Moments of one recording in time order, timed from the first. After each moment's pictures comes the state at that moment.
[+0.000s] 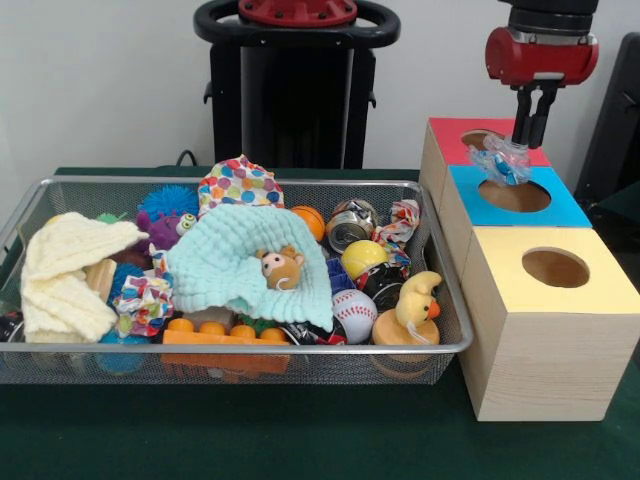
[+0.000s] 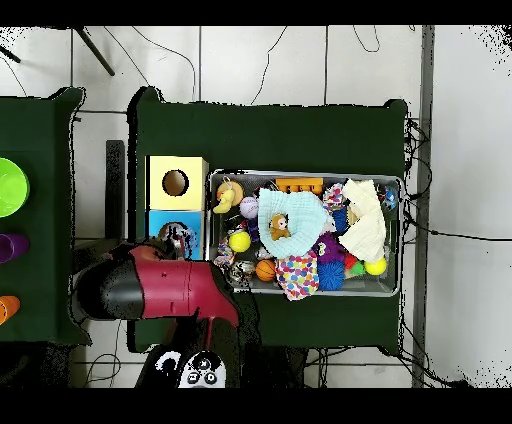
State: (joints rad) arm 0.21 -0.81 -0.15 1.85 0.14 0.39 1.50
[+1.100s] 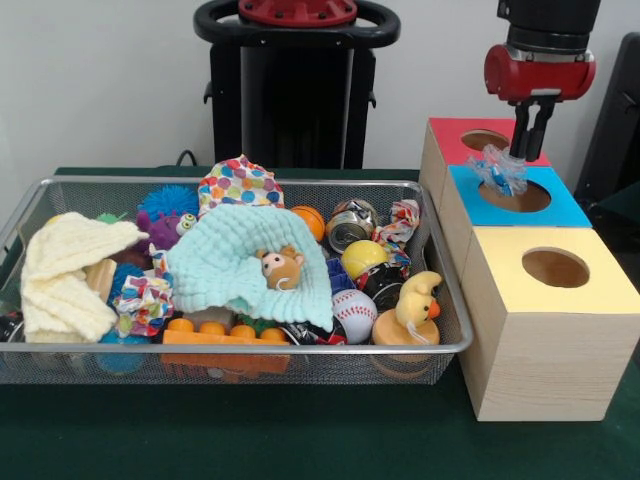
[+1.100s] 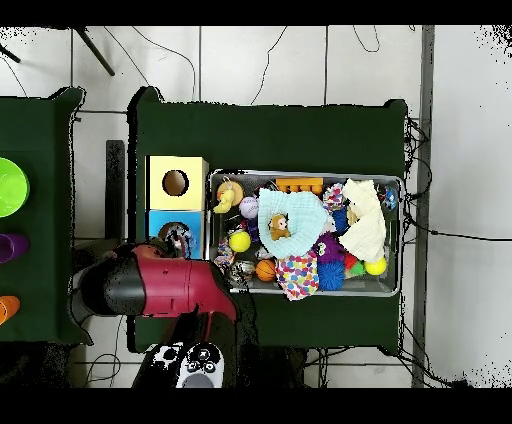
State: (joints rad) arm 0.22 -0.77 -0.15 1.85 0.17 0.37 1.50
